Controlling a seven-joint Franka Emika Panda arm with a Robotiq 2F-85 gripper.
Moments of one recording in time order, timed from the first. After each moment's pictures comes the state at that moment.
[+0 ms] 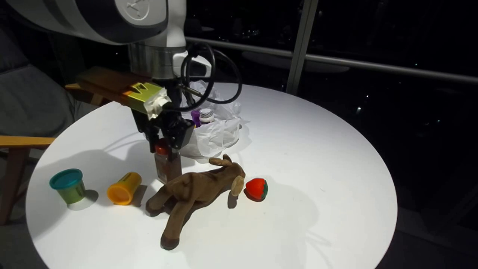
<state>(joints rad) 0.10 0.25 0.04 -2.40 0.04 2.62 0.06</state>
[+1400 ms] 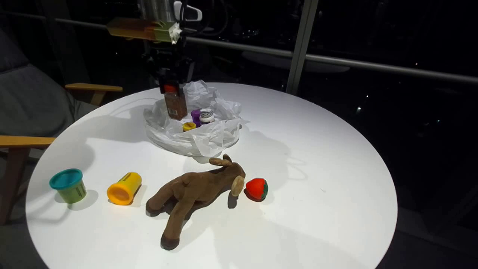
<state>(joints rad) 0.18 0.47 0.11 -1.85 -0.12 2.38 0.13</state>
